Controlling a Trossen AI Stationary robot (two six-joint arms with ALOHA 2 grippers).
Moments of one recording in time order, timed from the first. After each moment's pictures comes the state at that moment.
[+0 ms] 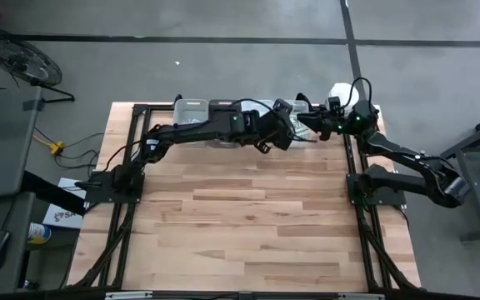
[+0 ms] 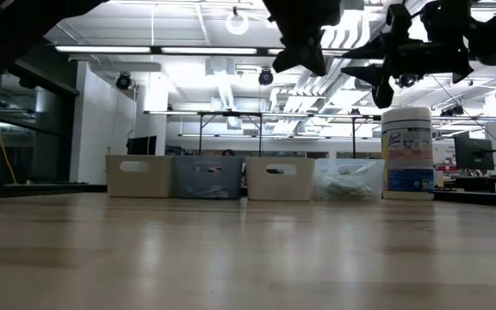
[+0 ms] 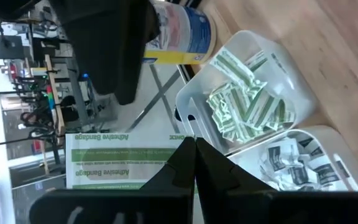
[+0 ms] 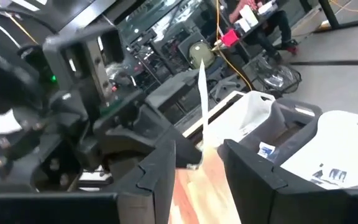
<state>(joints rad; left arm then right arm) 0.12 2.21 2.32 -0.76 -0.53 1.07 -0.89 0.93 0.41 0.58 -0.71 0.69</state>
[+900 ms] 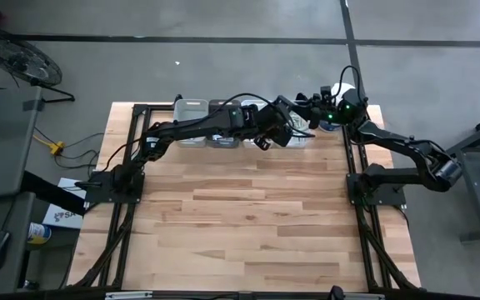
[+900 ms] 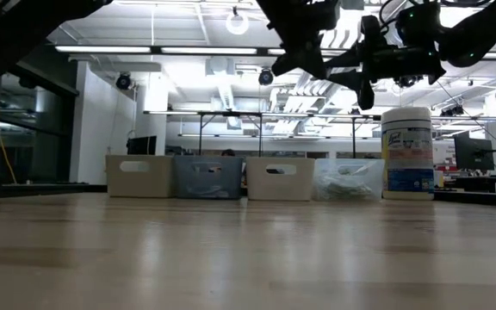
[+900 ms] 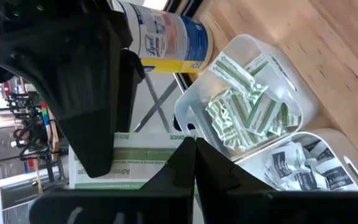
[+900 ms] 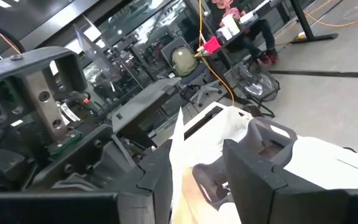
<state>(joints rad) 0.17 2.21 2.32 -0.74 -0.42 1.12 -0.89 1.14 0.55 0.62 -0.64 0.63</state>
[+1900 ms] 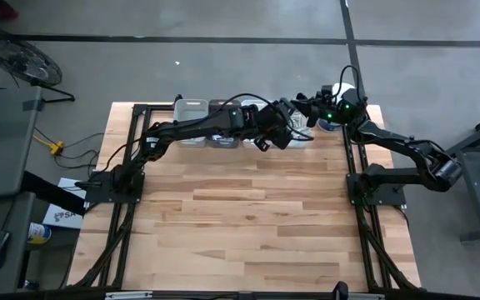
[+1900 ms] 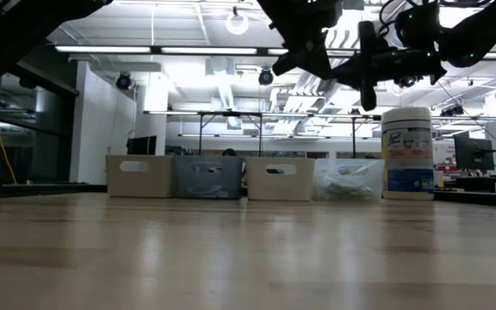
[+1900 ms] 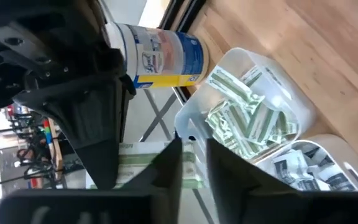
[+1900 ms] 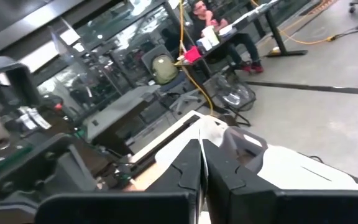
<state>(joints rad) 0.17 2.21 2.32 -0.73 -0.37 1.18 -0.89 1.14 0.55 0.60 -0.55 0.56</state>
